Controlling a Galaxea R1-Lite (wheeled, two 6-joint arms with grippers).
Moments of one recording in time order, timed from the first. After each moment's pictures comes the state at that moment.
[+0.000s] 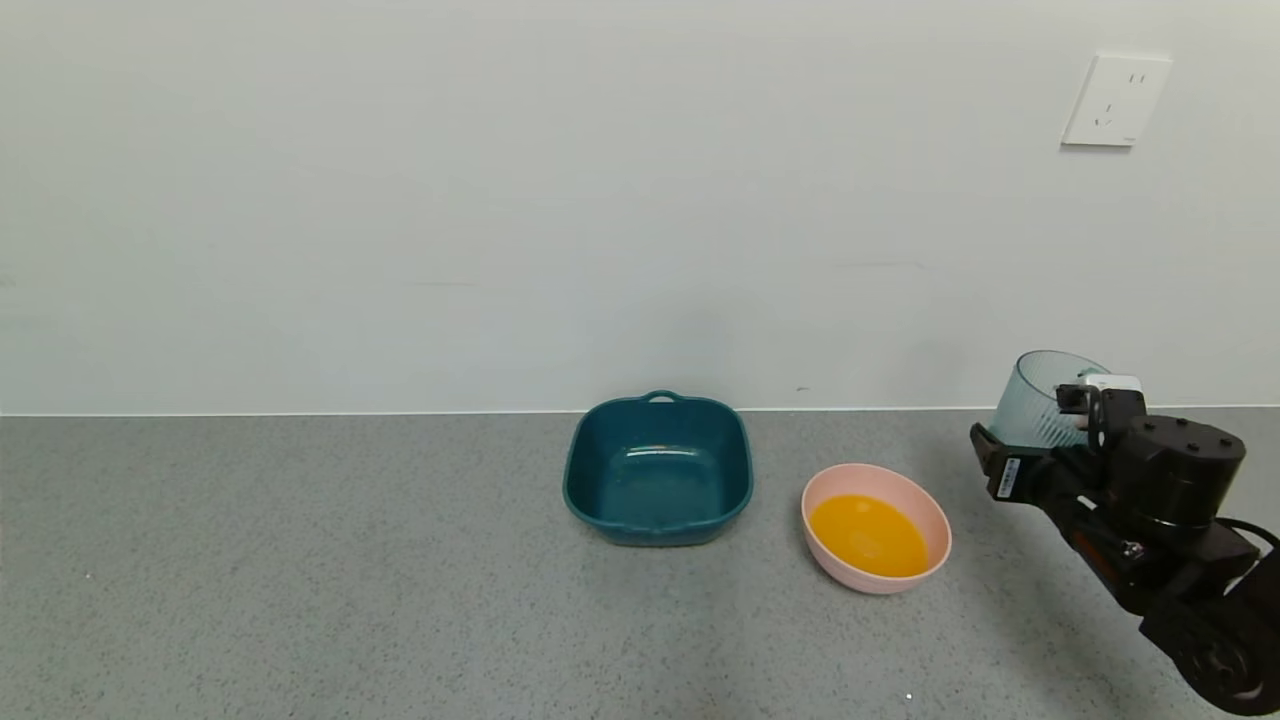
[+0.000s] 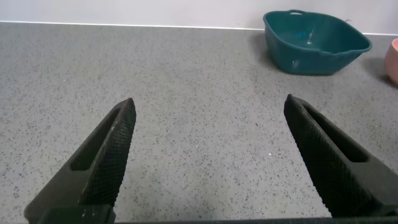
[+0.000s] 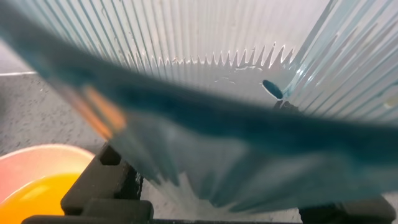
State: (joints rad) left arm 0.00 0.00 0.00 0.01 0.01 -0.07; right arm 0.11 2.00 -0.50 -1.37 -0.29 0.03
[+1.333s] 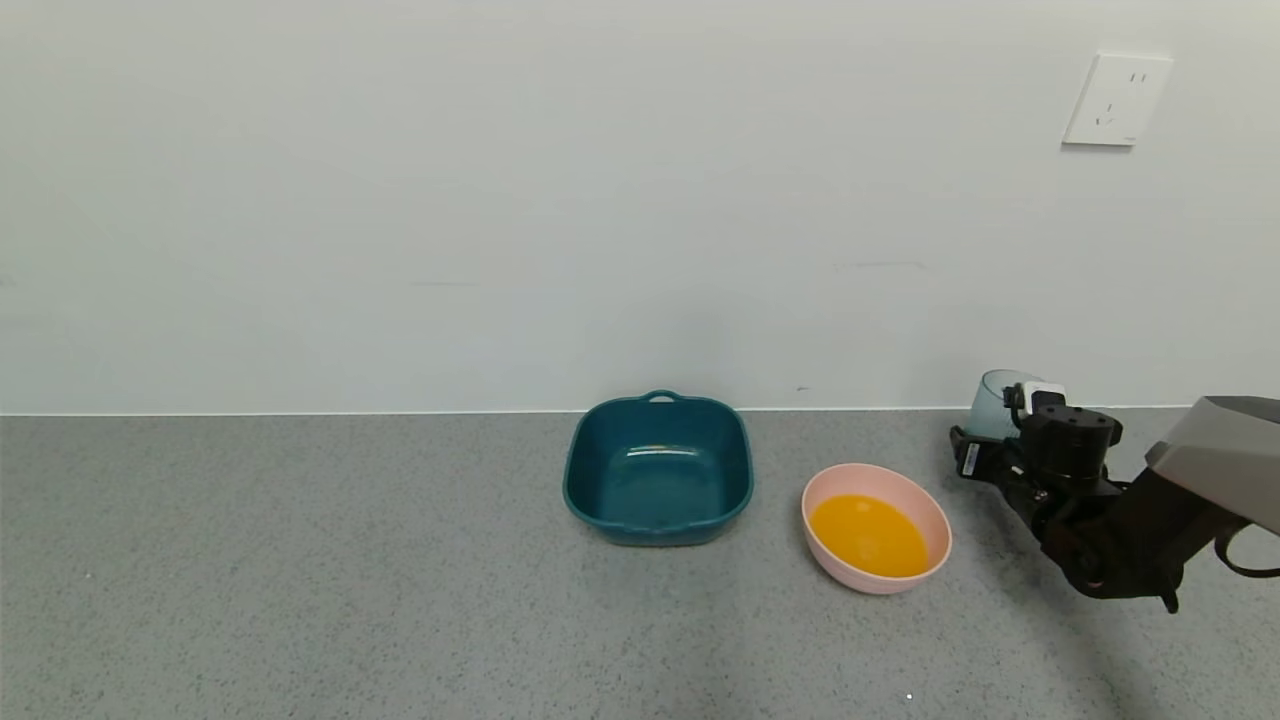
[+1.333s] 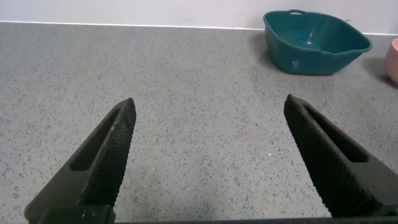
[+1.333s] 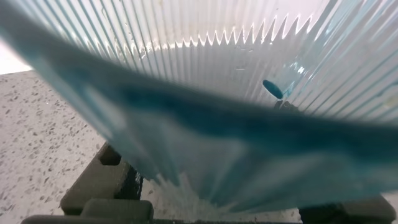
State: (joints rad) left arm 0.00 0.00 0.00 0.01 0.01 -0.07; right arm -0.03 2.40 -0.99 -1.19 -0.23 0.07
